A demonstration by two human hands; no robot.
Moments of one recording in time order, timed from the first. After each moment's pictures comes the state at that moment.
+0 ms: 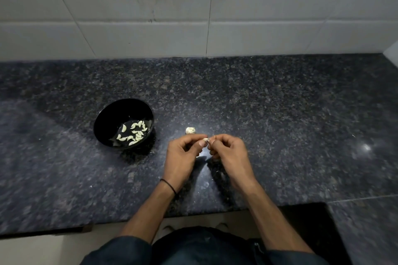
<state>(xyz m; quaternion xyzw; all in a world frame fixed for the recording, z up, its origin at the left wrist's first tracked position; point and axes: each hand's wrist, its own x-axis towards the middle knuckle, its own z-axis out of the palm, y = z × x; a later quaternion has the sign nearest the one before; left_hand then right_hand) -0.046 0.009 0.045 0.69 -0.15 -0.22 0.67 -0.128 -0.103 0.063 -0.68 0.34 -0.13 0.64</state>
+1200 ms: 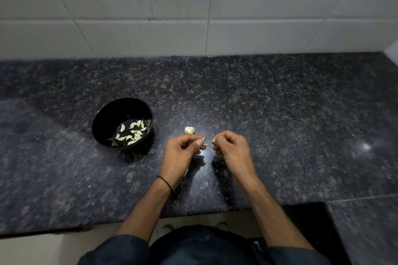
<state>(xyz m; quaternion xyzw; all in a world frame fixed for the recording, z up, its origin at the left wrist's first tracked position) -0.040 0.010 0.046 0.70 -0.10 -0.27 0.66 -0.125 -0.111 0.065 -0.69 0.36 -0.14 0.61</state>
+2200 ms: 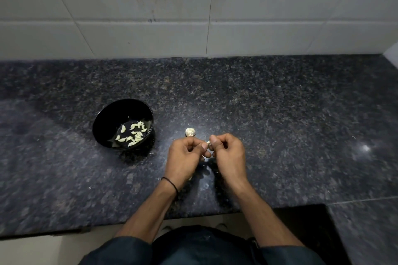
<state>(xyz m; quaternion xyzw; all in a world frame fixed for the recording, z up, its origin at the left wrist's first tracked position) -0.045 0.002 0.048 0.74 -0.10 -0.28 0.60 -0.116 -0.097 0.055 -0.71 0.40 -0.19 0.55</state>
